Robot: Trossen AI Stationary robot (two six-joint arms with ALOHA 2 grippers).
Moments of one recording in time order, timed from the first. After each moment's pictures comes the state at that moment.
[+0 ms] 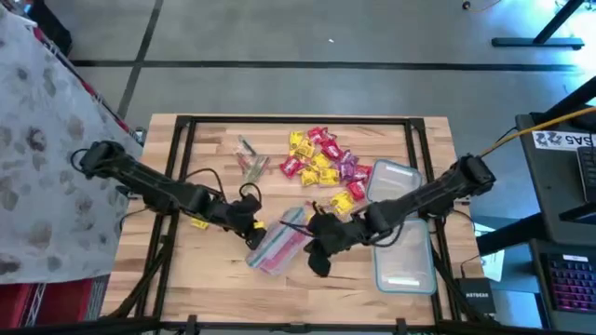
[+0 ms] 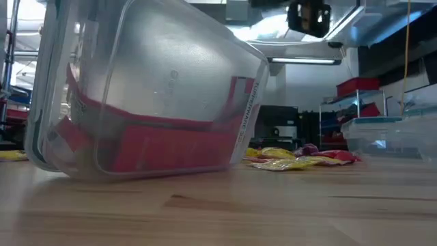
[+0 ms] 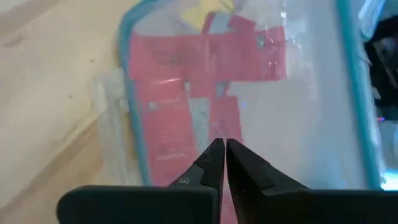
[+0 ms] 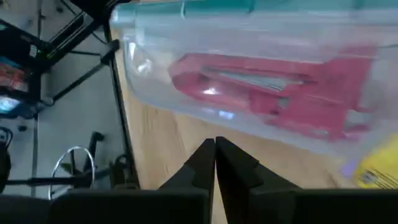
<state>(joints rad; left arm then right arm) -0.35 1.35 0.87 -0.31 -0.16 -1.07 0.41 1.71 1.28 -0.36 0.14 0.88</state>
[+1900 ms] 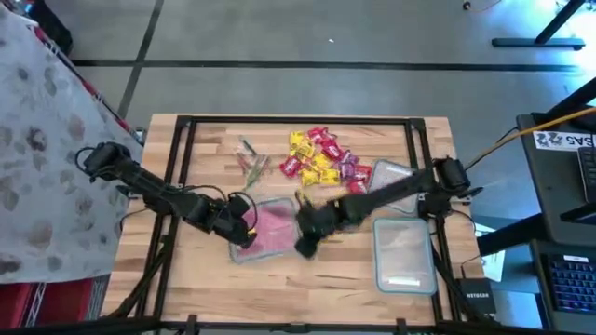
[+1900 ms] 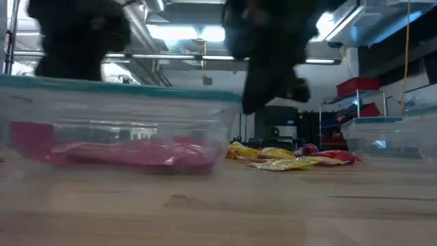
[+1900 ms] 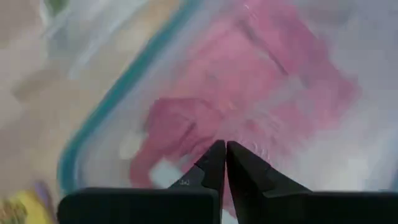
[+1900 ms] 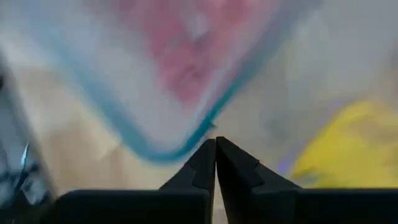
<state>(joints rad) -0.40 1.40 0.88 -0.71 -0.37 -1.23 0.29 1.86 1.28 -0.47 -0.08 0.86</state>
